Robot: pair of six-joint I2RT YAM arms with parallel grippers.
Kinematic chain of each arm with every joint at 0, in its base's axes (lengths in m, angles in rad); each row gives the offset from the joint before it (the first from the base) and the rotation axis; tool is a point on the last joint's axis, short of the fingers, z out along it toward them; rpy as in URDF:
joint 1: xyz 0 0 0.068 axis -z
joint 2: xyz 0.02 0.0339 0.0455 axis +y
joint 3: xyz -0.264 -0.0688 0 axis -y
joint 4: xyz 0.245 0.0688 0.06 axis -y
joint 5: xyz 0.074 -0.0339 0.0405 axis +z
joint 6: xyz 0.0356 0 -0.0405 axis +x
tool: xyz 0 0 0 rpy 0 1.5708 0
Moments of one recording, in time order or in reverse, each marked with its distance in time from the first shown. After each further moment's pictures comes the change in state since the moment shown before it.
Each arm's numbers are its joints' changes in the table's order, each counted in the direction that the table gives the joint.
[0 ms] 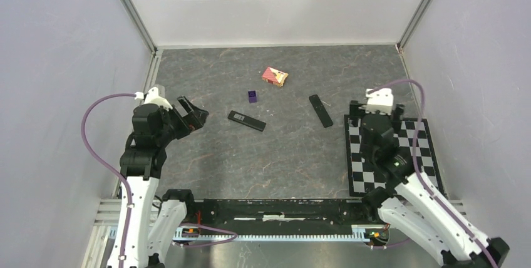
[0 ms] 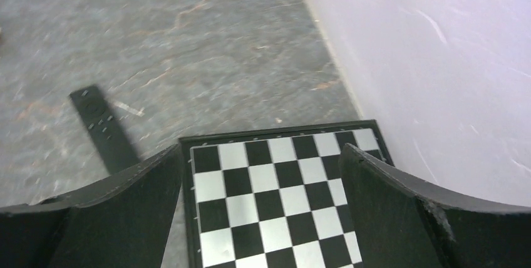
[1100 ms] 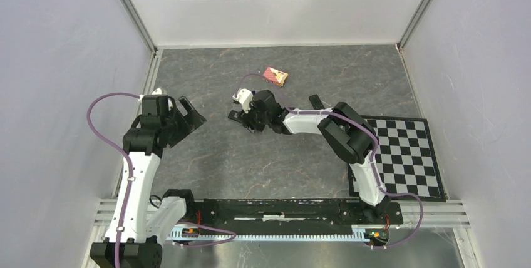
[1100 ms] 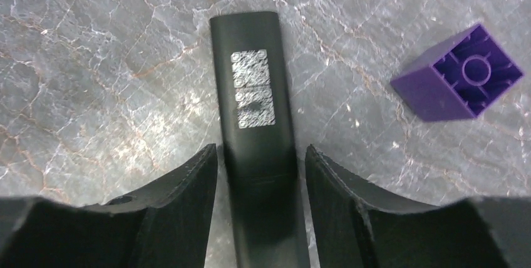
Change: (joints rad) left arm 0.000 0.195 0.083 -0.223 0.120 -0.111; right arm -0.245 1.399 0.649 0.467 0.978 -0.138
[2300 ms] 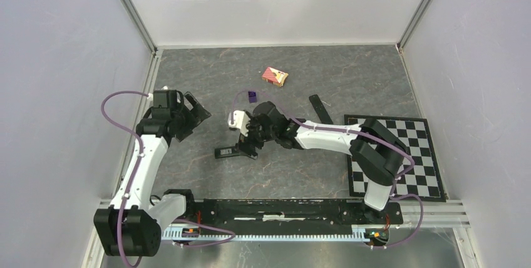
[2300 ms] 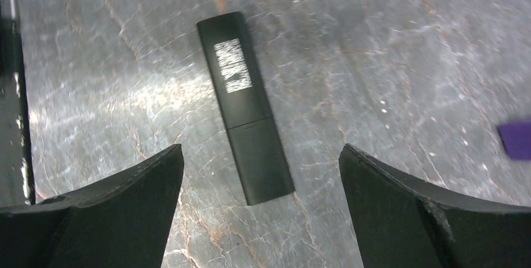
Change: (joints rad) left arm 0.000 0.174 -0.106 0.241 -0.021 -0.082; right arm -0.122 -0.326 -0.174 -0.144 0.192 -0.132
